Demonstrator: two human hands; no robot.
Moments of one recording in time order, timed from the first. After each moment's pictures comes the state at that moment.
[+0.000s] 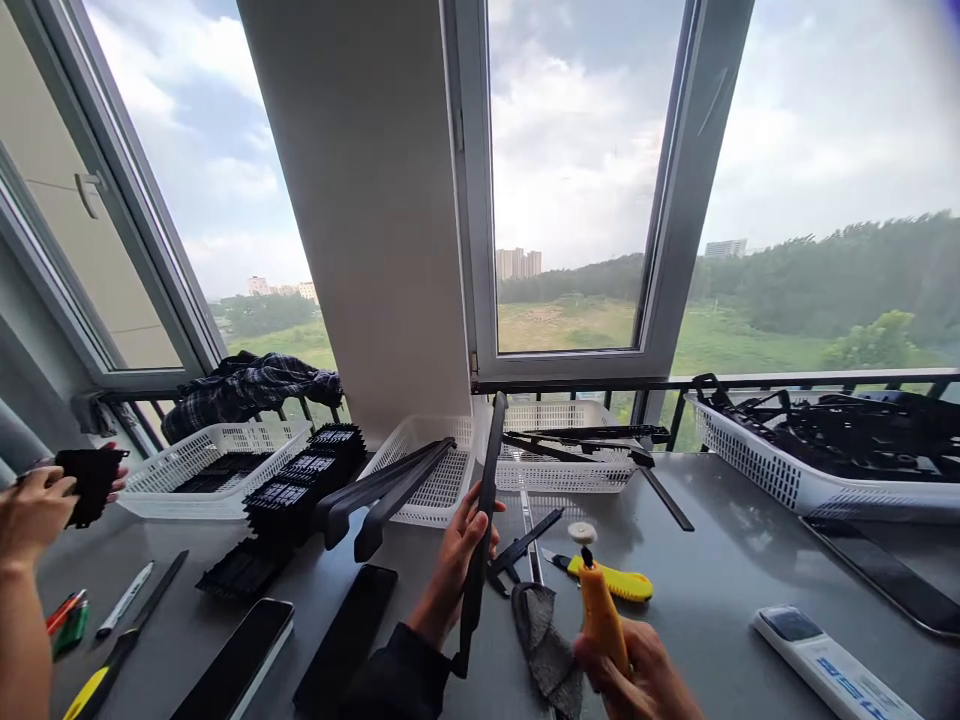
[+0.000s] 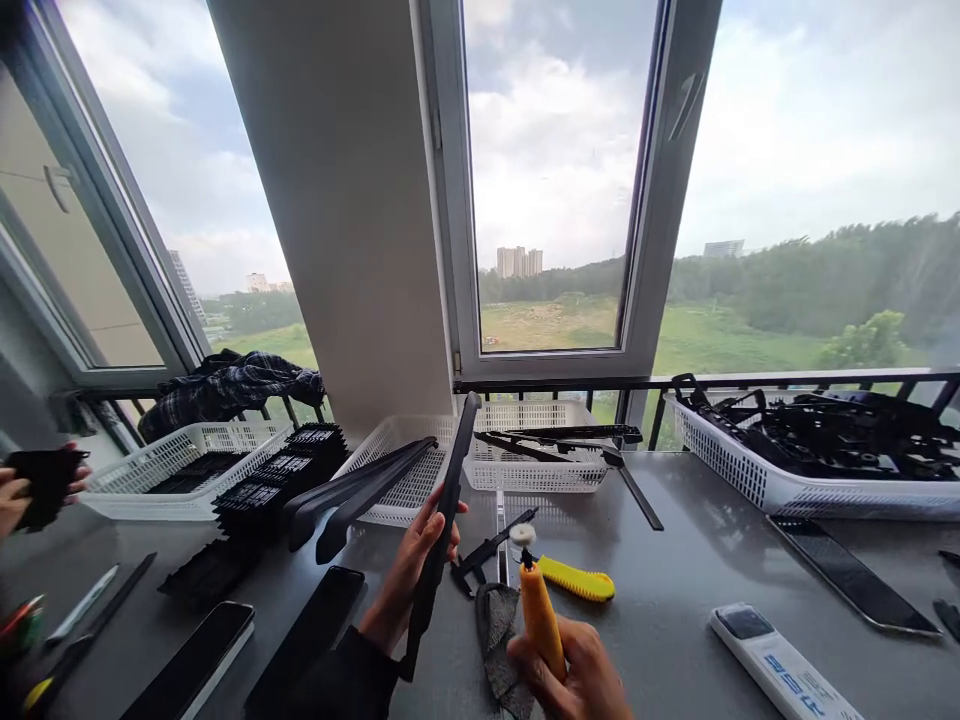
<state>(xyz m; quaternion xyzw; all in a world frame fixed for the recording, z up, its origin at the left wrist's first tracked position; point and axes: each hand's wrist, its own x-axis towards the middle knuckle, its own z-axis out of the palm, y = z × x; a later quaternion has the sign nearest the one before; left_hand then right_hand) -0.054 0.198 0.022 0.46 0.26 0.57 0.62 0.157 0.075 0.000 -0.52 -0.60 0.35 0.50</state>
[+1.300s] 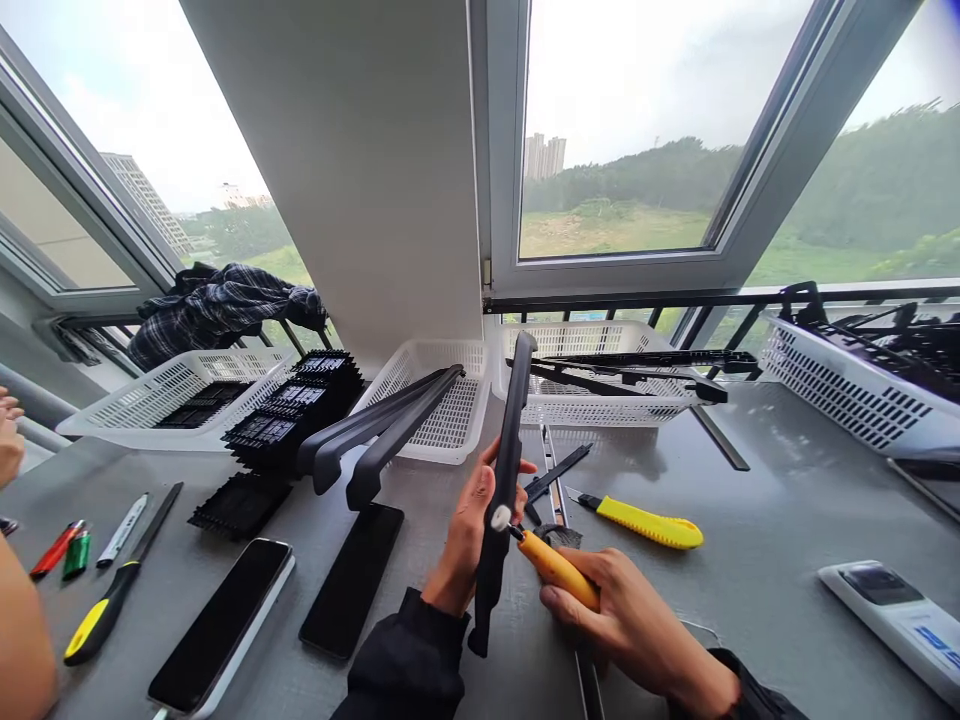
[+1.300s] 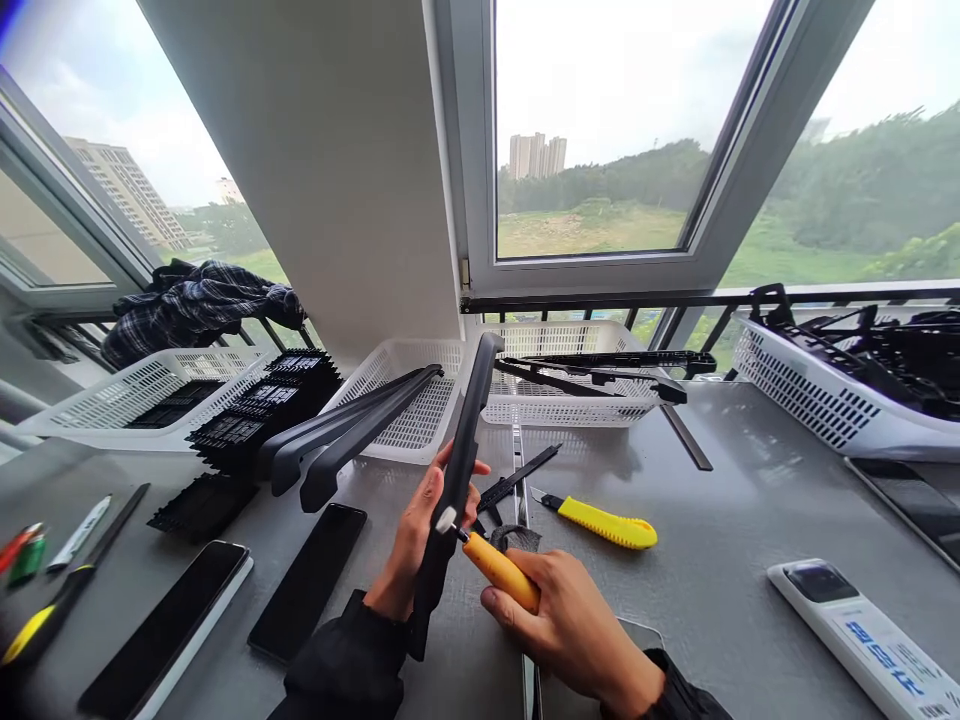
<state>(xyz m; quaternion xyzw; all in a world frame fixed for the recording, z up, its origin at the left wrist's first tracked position) -0.044 0.179 0.018 0.40 0.27 0.55 0.68 0.137 0.115 0.005 -0.50 -0.74 0.41 0.20</state>
